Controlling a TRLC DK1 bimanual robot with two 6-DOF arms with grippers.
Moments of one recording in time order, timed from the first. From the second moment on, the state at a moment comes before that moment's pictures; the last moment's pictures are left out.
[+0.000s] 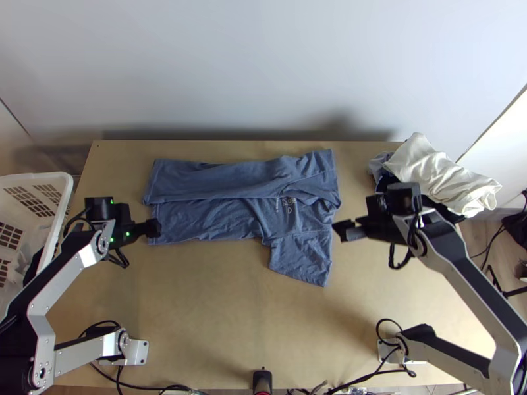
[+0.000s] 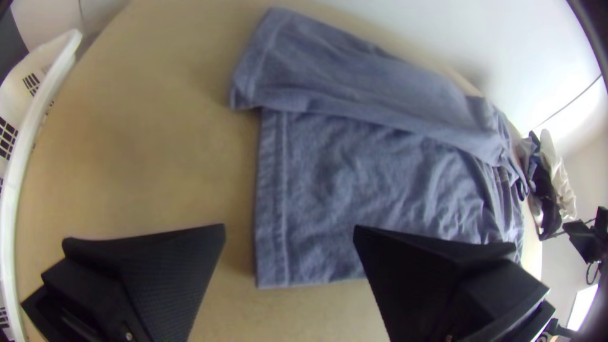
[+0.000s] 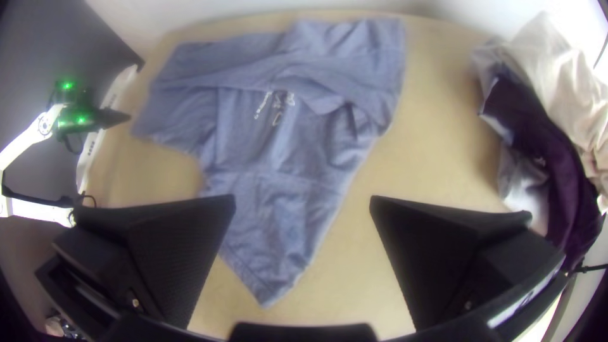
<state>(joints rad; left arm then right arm) 0.09 1.30 0.72 -0.35 0.20 -0.13 0.31 1.17 0.93 -0.63 -0.27 0.14</state>
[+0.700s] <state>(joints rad) 0.08 1.20 0.62 -0.39 0.21 -0.21 0.50 1.09 0.71 -0.68 -0.26 0.31</state>
